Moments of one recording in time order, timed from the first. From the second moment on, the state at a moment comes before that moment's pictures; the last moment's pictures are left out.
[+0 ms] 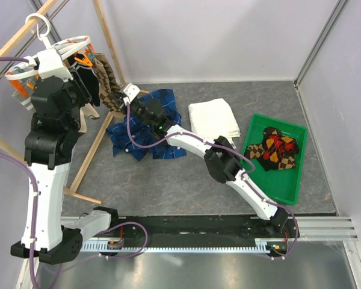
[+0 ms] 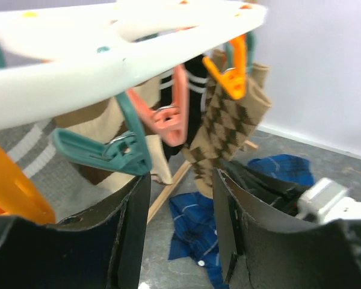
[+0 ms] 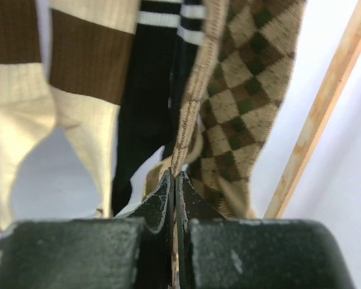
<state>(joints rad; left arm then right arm) -0.19 1.10 1.71 -0.73 -0.51 -0.12 0.93 2.60 2.31 0.70 -0.10 -0.17</state>
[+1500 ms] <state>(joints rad) -0.19 1.30 2.03 -0.81 -0.33 -0.19 1.26 1.92 1.60 0.67 0.11 -0.48</state>
